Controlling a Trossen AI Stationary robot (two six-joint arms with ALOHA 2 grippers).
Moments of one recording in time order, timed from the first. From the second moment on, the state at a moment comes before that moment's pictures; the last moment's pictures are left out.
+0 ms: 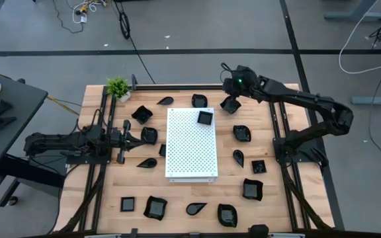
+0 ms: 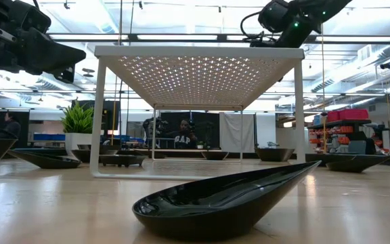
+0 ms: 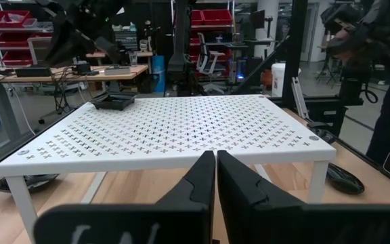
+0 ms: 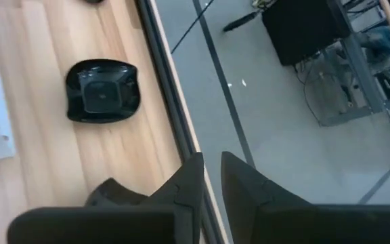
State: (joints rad) left arm 0.00 0.05 0.01 0.07 0.04 0.01; right arm -0.55 1.35 1.07 -0.44 0.27 -0.54
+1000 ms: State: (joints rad) left arm 0.00 0.05 0.01 0.07 0.04 0.01; right arm -0.37 1.17 0.90 -0.62 0.31 -0.38
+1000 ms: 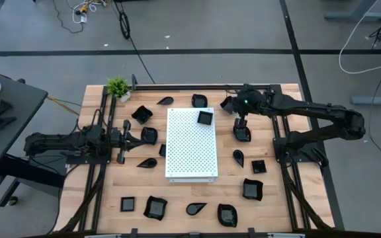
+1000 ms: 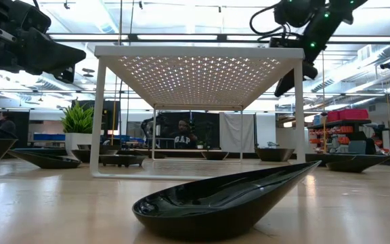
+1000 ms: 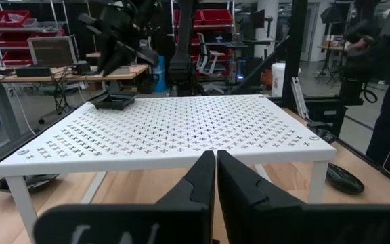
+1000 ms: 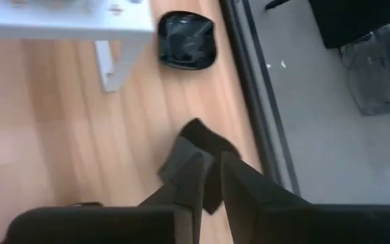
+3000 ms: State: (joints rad) left arm 0.00 0.05 0.01 0.07 0.04 0.01; right arm -0.02 1.03 0.77 -0.93 0.06 0.06
